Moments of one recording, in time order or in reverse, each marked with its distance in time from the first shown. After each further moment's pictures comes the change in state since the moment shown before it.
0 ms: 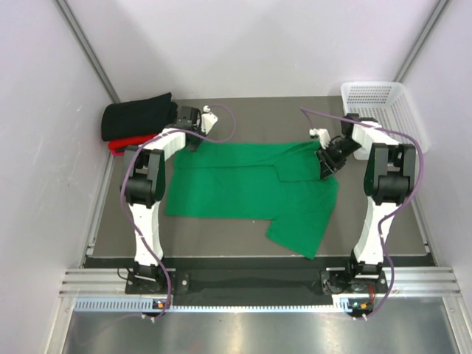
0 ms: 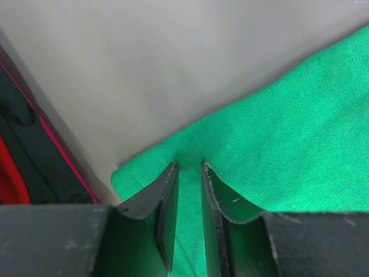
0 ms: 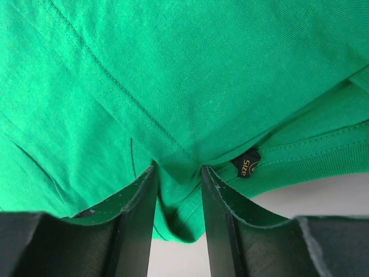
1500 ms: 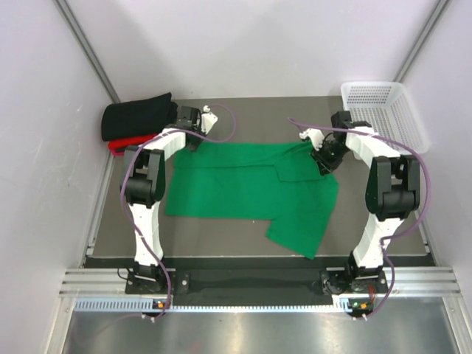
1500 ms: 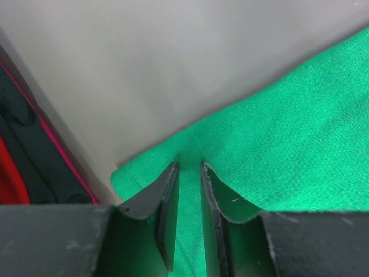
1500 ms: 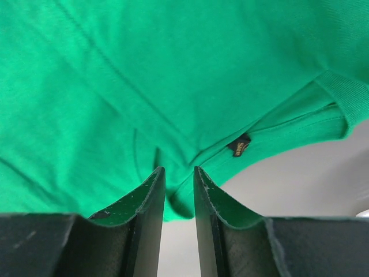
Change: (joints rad) left arm -0.001 0.000 0.000 0.002 0.001 -0.005; right arm 0.111 -0.214 -0.164 0.164 0.209 0.026
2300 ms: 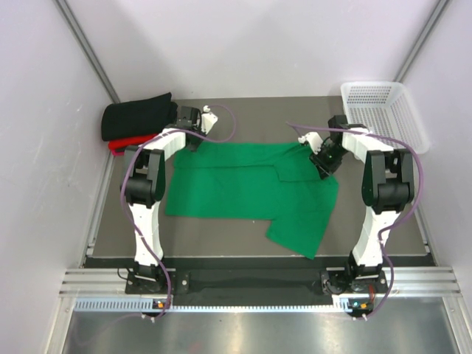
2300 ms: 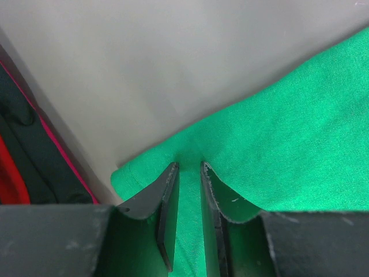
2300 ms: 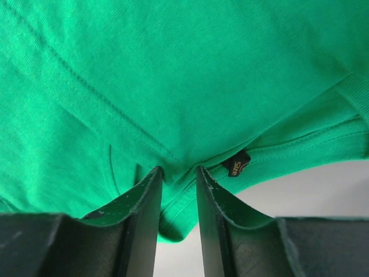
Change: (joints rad) left arm -0.001 0.000 0.000 0.000 -0.002 0.001; right arm -0.008 0.092 0.005 0.037 0.045 -0.003
